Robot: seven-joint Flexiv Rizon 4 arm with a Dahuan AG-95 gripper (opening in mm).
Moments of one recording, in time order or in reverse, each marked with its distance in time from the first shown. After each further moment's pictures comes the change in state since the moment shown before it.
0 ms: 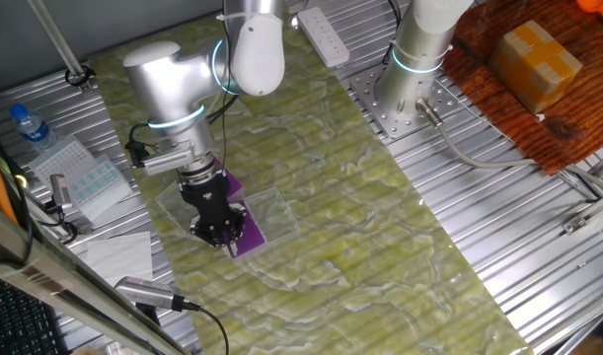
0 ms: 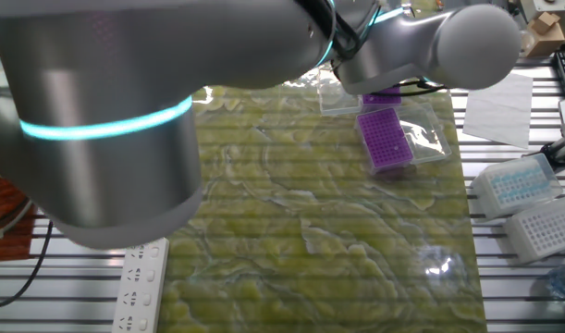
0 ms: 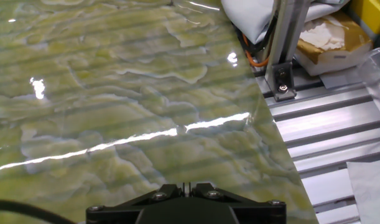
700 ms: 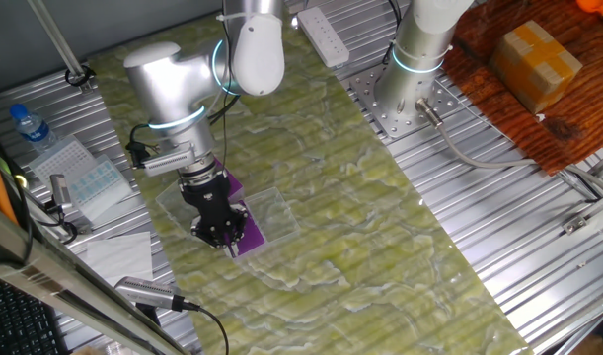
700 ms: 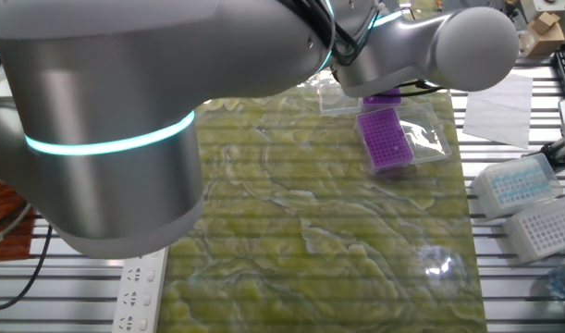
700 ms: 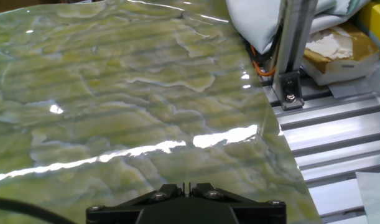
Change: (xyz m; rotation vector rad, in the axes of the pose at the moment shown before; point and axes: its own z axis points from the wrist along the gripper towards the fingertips) arm -0.002 0.002 0.004 0.001 -0.010 0.017
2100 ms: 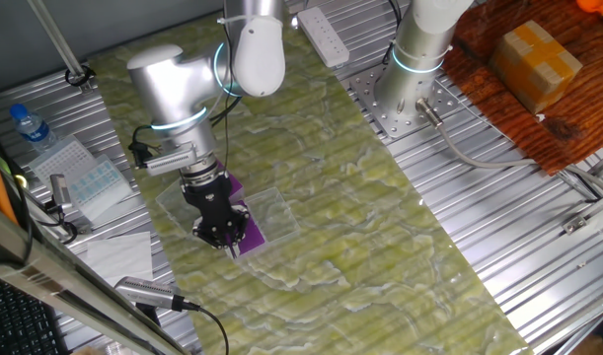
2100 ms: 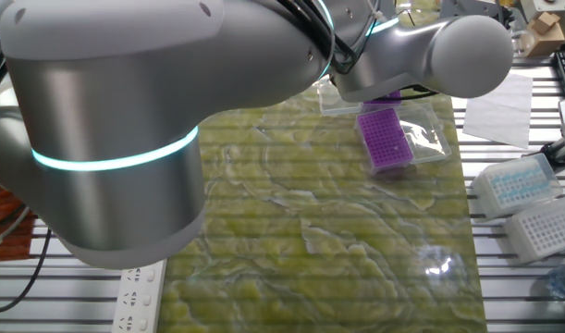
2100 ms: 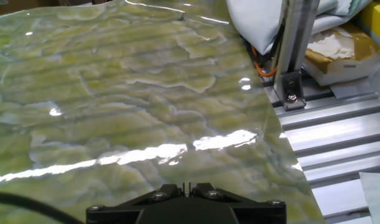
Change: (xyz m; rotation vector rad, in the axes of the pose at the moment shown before) arm 0.005 0.001 0.002 0.001 -0.014 -0.011
